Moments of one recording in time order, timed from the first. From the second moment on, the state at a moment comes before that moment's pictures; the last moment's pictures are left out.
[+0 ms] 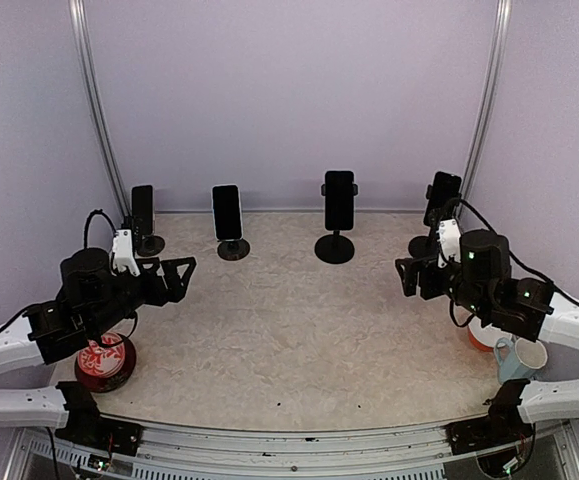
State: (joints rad) left arm -0.79 0.76 0.52 0.04 -0.33 -0.39; right arm 0.74 0.90 0.66 -0.14 0.44 0.18
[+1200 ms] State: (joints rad) left arm -0.14 0.85 0.34 0.37 -0.22 -0.14; right arm 0.12 0.79 0.38 0.17 0.20 0.02
